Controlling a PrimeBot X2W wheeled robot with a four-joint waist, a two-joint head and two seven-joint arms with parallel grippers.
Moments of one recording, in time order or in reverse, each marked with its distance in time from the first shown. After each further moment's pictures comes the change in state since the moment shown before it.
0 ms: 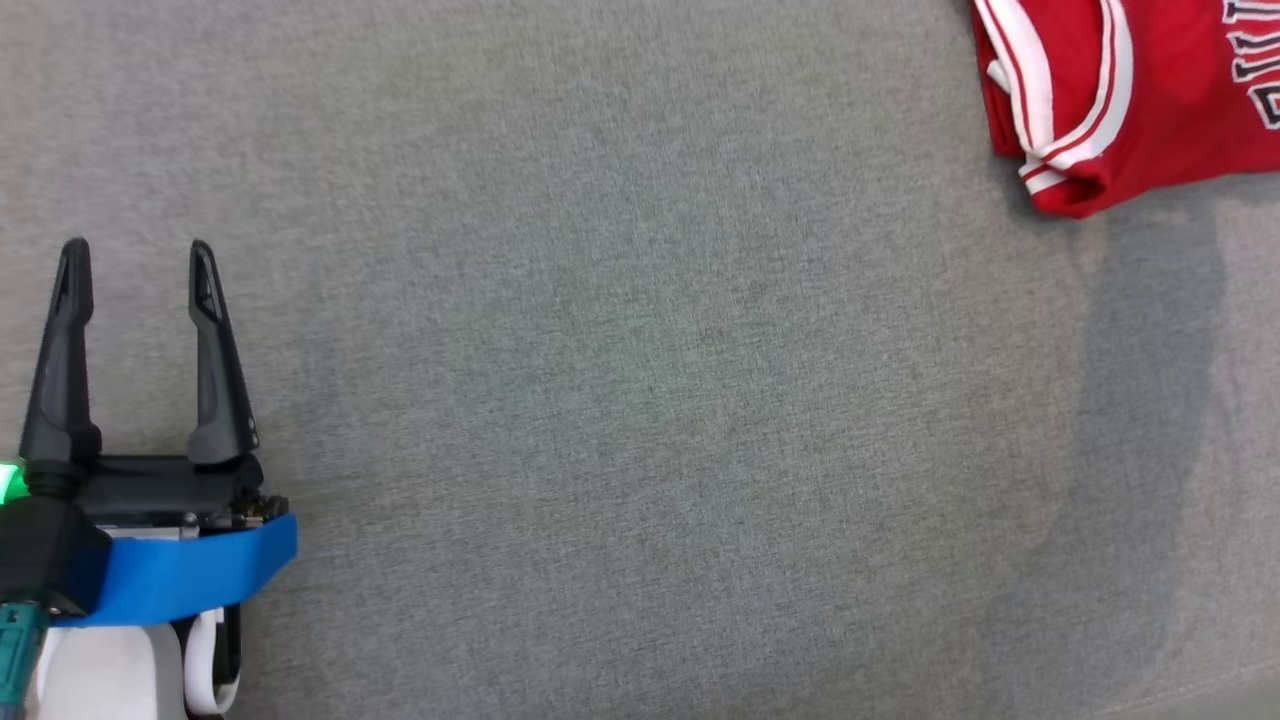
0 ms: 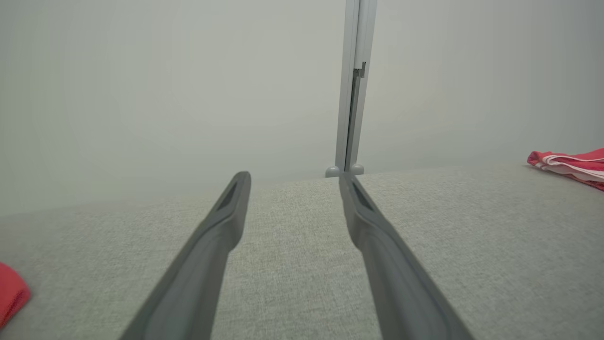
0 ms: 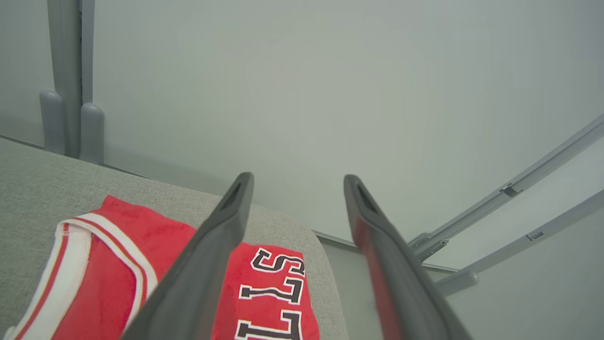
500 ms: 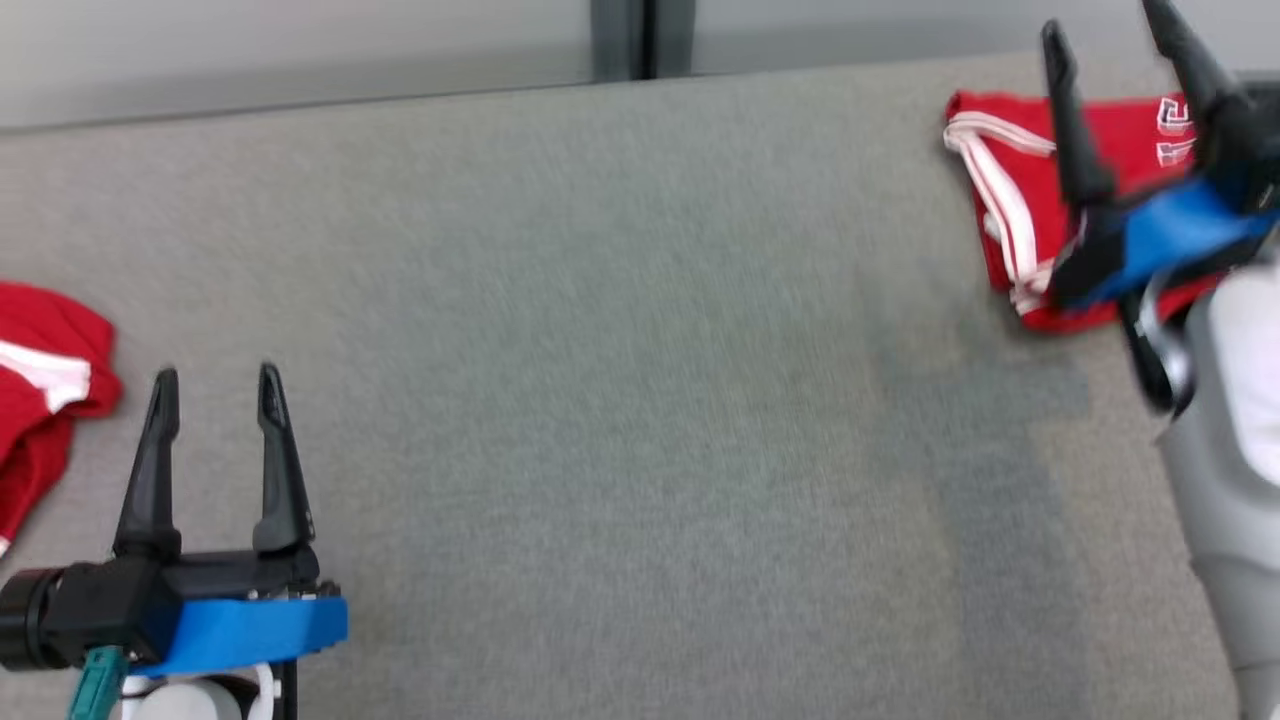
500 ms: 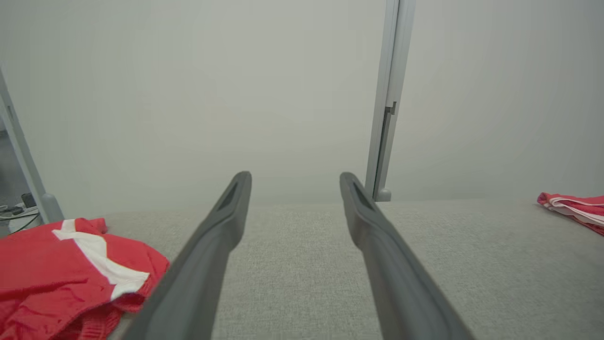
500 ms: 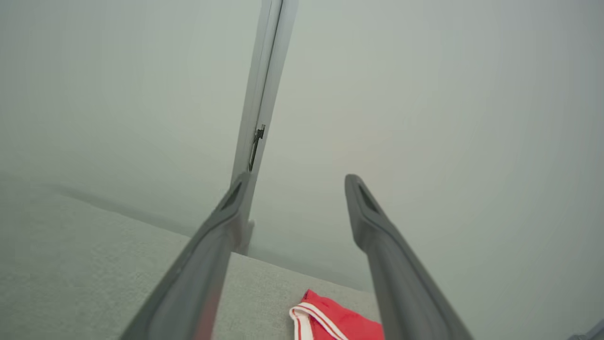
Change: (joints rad) left arm 0.108 -0.075 0.001 0.107 -0.024 0.007 0.000; right arm 0.388 0.185 -0.014 -0.427 0.057 0.000 -0.009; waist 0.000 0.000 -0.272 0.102
